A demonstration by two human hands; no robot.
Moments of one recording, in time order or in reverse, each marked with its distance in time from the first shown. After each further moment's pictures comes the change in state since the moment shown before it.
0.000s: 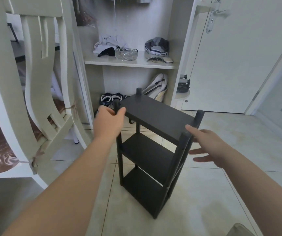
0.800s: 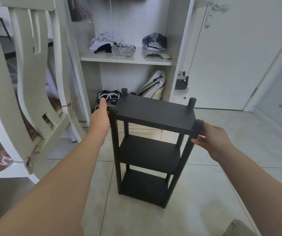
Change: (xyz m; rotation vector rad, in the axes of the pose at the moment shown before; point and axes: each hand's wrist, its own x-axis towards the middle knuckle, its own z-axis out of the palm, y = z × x) left_hand 0.024 -0.017 0.004 -0.381 -0.125 -0.257; right_hand 0.034 0.014 -0.011 0.488 0.175 -0.062
